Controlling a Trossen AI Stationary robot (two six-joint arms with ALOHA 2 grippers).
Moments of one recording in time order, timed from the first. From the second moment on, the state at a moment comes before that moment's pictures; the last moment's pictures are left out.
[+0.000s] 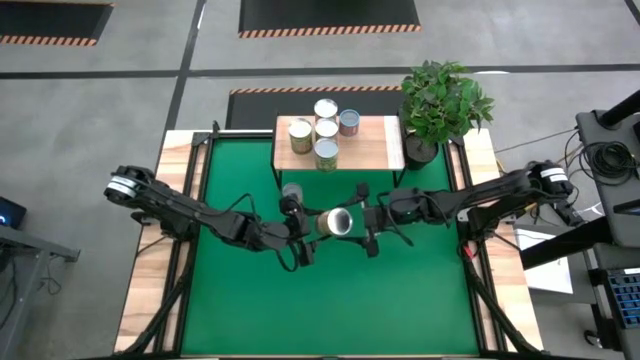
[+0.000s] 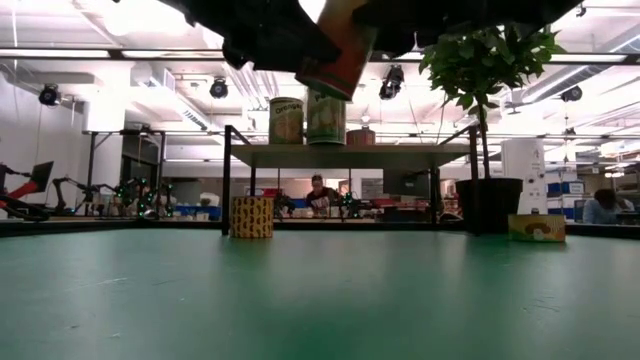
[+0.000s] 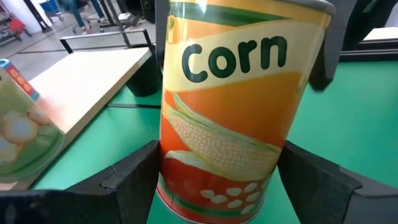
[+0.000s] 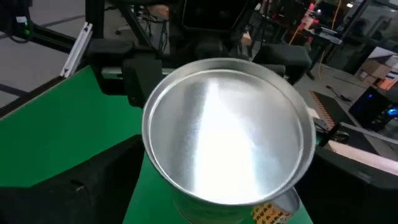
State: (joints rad) left arm -0.29 1.52 0.92 0.19 -0.61 -0.08; right arm 0.10 1.34 0.78 0.39 -0.02 -0.29
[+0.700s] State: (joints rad) left arm -0.30 1.35 0.92 0.00 -0.88 -0.10; right arm 0.10 1.25 0.78 0.34 0.07 -0.30
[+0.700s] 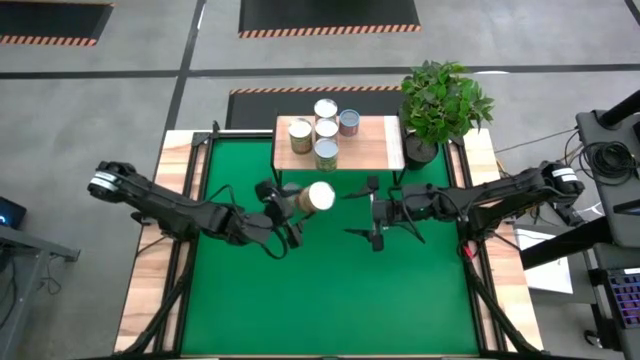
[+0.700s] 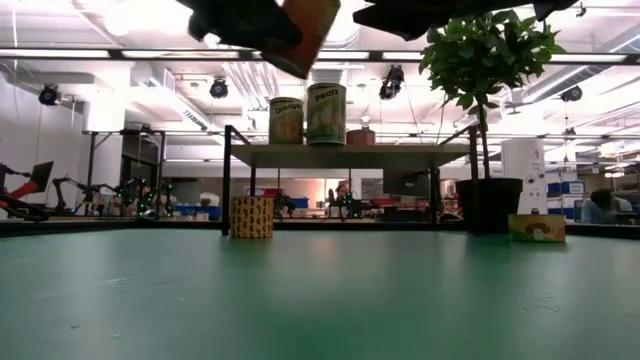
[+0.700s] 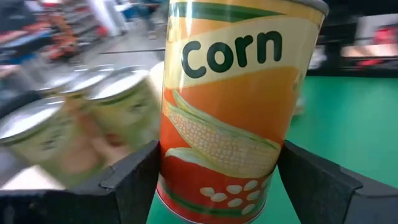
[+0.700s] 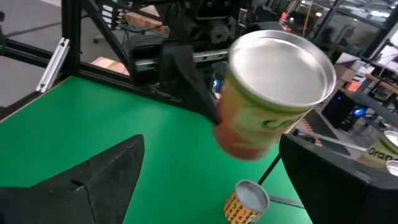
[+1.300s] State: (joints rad) left arm -0.29 1.33 0.88 -0.22 -1.31 -0.58; right arm 0.10 1.23 0.78 0.34 0.08 -0.32
